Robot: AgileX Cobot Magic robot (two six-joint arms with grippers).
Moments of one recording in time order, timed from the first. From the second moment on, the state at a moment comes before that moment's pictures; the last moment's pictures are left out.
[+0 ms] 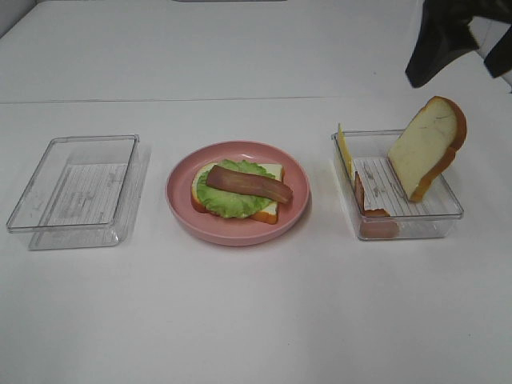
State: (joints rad) left arm 0.11 0.00 -0.52 -0.20 1.08 0.23; right arm 0.21 1.52 -1.37 0.10 1.07 -0.06
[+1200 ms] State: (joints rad) left arm 0.11 0.00 -0.52 -0.20 1.08 0.23; right arm 0.34 1.91 -1.37 0.07 0.92 0.23
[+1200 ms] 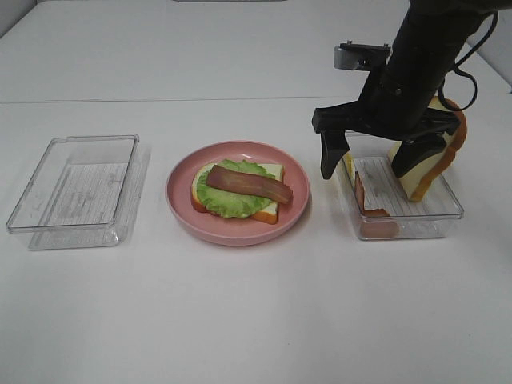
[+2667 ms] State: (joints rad) left arm 0.11 0.00 -0.52 -0.20 1.08 0.23; right arm 0.34 1.96 -1.49 0.04 1.10 0.28
